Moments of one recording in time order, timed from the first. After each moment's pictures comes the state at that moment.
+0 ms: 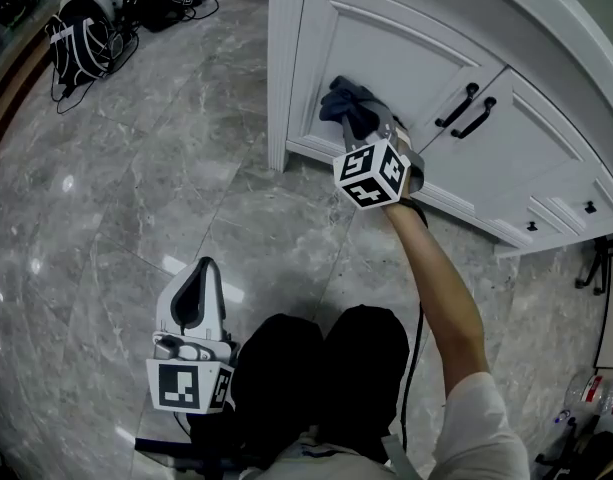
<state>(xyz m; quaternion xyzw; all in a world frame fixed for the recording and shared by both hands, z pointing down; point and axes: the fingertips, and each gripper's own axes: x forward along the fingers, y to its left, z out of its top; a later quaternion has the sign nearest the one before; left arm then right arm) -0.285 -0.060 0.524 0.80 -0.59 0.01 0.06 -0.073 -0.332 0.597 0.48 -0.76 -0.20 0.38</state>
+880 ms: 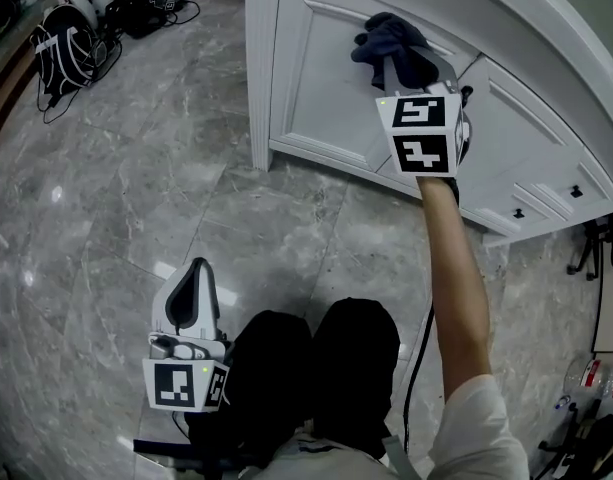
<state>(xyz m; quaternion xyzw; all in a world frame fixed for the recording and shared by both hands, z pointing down) -0.276 -0.058 0.524 0.81 -0.58 0.00 0.07 -0.010 -0.324 0.424 0.60 -0.73 -0.18 0.27</state>
